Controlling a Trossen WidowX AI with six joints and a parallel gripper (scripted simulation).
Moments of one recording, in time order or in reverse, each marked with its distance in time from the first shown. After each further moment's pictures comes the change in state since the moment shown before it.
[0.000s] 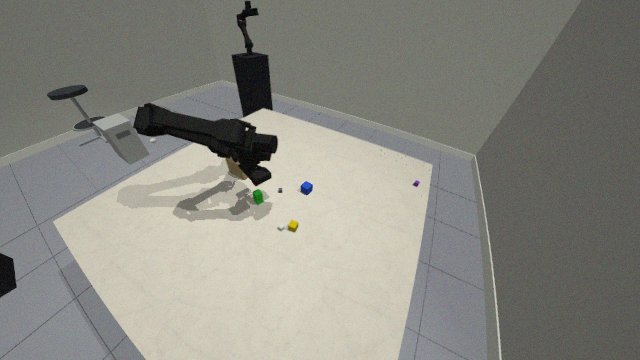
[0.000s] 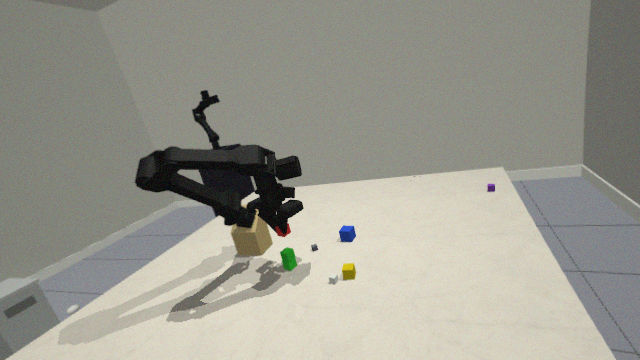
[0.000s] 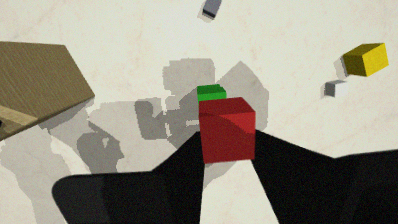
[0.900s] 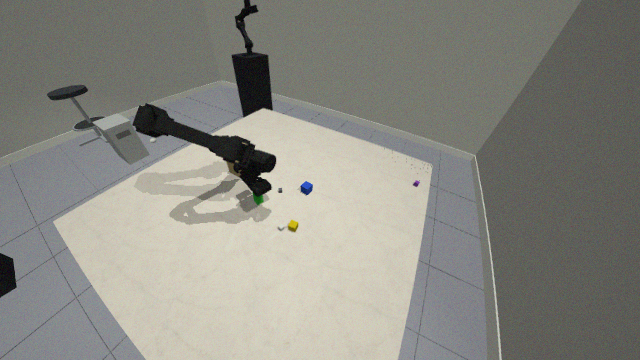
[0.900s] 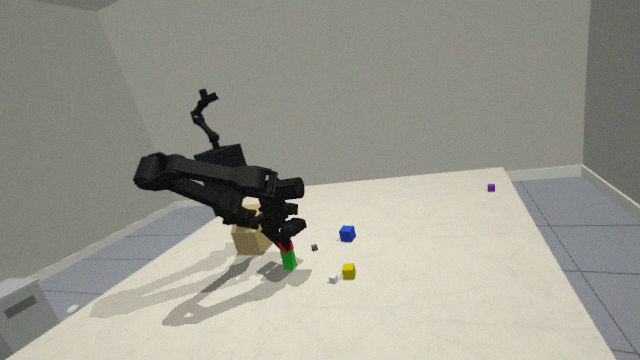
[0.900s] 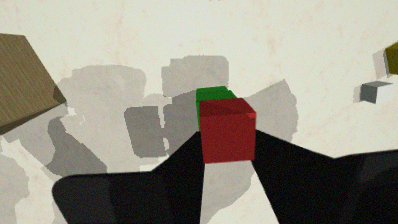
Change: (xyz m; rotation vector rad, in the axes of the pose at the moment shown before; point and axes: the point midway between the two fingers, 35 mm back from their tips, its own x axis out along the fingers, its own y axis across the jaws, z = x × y) arm 0.051 0.000 -0.007 0.001 0.006 0.003
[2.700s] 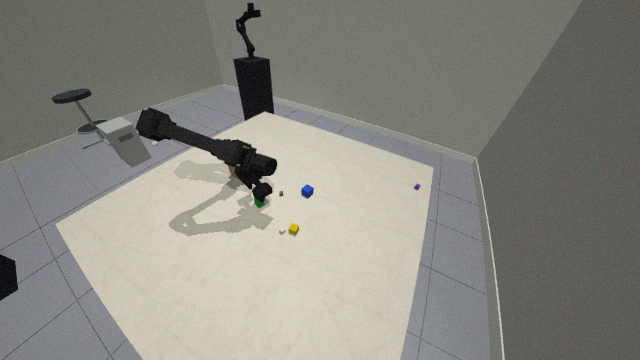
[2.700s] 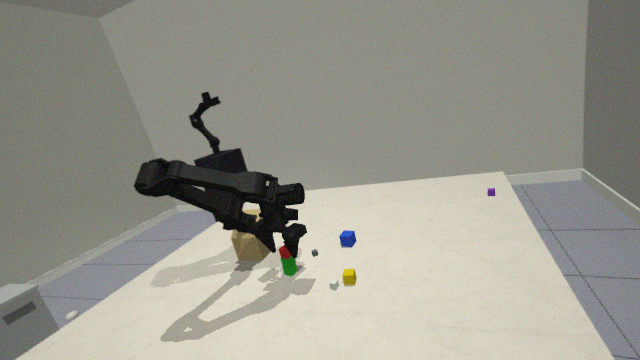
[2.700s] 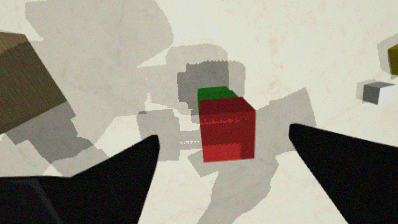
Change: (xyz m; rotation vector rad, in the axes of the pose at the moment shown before) arm 0.001 0.001 0.000 -0.004 0.001 0.002
